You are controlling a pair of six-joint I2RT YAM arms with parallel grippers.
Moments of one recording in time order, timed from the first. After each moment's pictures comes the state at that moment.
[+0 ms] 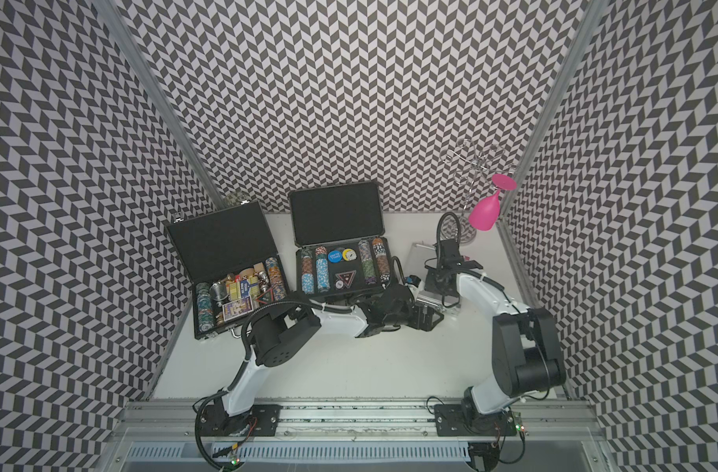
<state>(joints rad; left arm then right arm) -1.04 2.23 1.35 0.37 0.20 -0.71 0.18 1.56 1.01 -0.60 0.00 0.43</state>
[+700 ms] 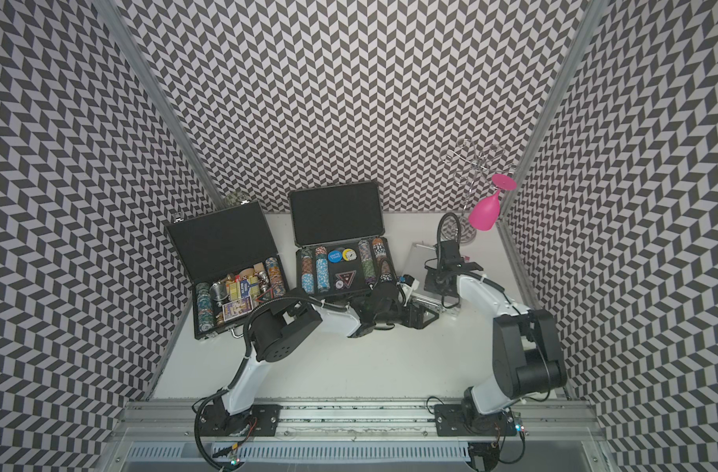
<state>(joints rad) -0.99 2.23 1.25 0.59 0.38 -0.77 0.18 1.55 0.99 -0.56 -0.01 0.43</state>
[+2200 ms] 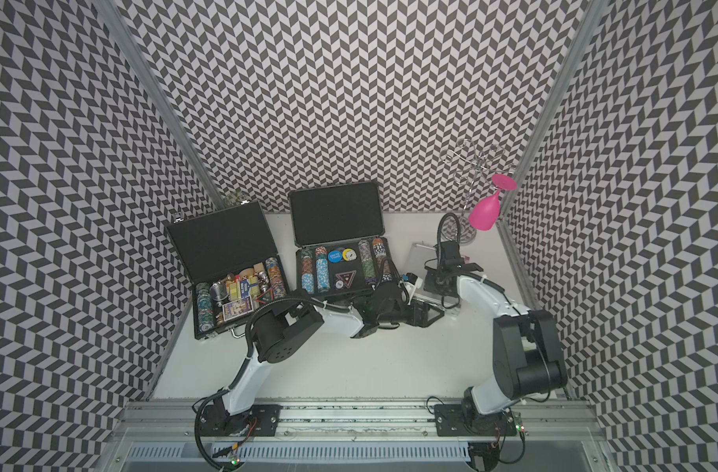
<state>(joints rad) -1.00 2.24 1.28 0.63 0.35 -0.81 0.18 1.55 0.98 -0.55 -0.02 0.42</state>
